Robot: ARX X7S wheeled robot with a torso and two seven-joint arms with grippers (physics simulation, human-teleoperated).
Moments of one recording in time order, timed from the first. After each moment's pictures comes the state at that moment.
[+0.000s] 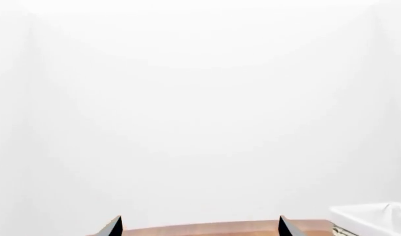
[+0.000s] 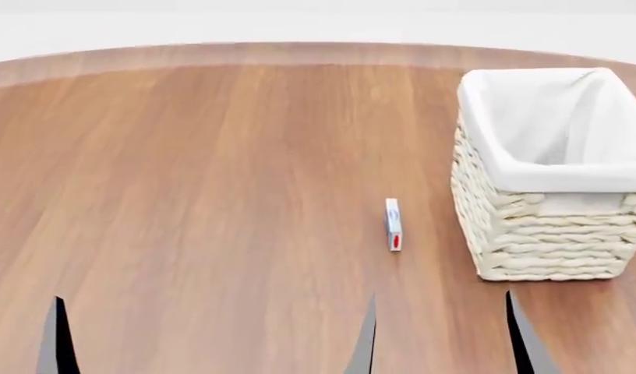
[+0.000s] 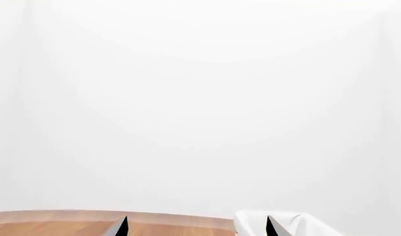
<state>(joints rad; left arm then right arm) 0.20 -0.23 0.16 0.74 -0.05 -0.04 -0.23 -0.15 0.21 -0.19 -0.78 0.01 0.17 0.25</state>
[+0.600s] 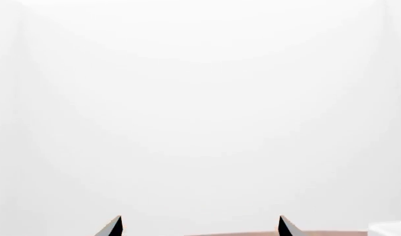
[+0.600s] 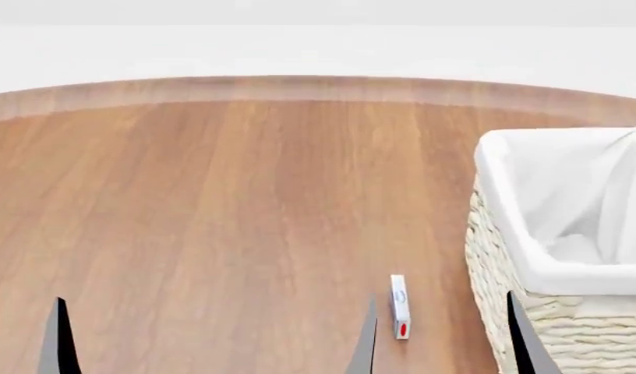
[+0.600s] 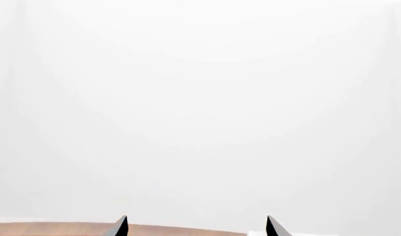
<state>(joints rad) 0.20 -0.24 0.17 0.73 -0.06 -0.04 -0.25 -0.15 0.23 -0.20 -0.78 0.02 0.17 0.27</state>
